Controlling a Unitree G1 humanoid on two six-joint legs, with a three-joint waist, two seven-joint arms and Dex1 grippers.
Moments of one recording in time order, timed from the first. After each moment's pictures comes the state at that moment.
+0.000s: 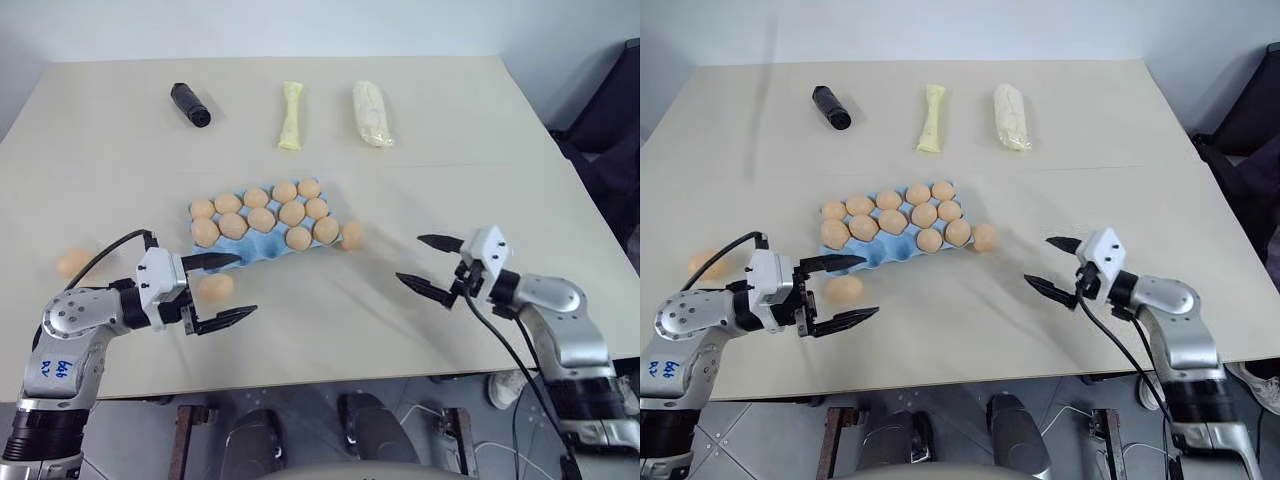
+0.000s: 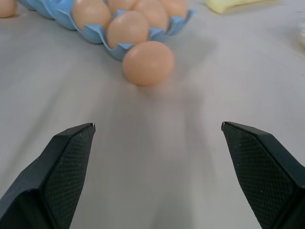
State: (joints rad) left arm -0.07 0.73 0.19 -0.17 -0.46 0.10 -1.06; right arm -0.35 -0.58 -0.01 0.15 0.30 0.07 1.02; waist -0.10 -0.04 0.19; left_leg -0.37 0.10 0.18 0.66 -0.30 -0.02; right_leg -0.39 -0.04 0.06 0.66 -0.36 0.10
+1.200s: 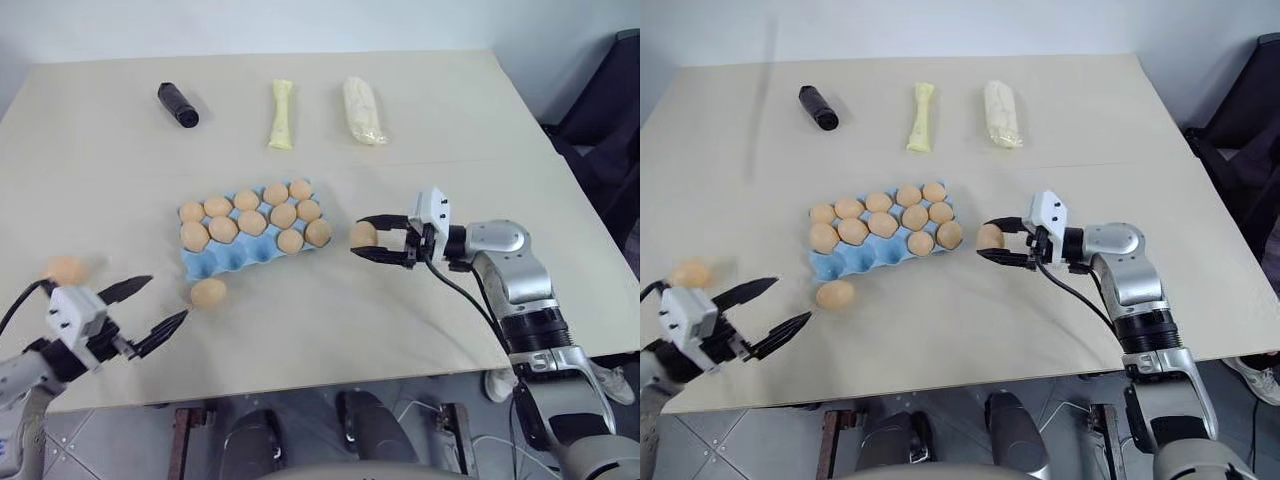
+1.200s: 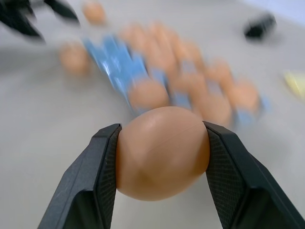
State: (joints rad) left arm 0.33 0.64 0.53 -0.18 -0.48 0.06 -0.89; right arm -0.64 -0.42 0.12 0.12 0.31 0.19 1.18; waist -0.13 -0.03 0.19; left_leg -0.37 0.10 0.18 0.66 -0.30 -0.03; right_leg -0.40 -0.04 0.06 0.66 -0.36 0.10
